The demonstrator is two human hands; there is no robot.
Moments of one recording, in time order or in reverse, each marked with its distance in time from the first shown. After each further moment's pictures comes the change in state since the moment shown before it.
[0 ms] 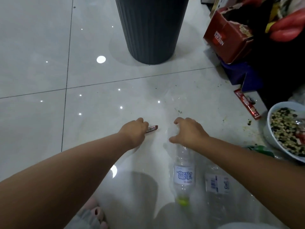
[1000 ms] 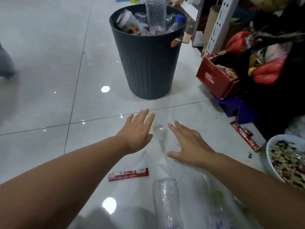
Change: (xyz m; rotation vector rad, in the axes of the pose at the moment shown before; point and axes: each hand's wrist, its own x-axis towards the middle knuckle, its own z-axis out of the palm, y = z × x) left_hand 0.028 -0.001 -0.095 0.090 0.309 0.081; right_hand 0.028 0.005 -0.056 -0.083 0.177 -0.338
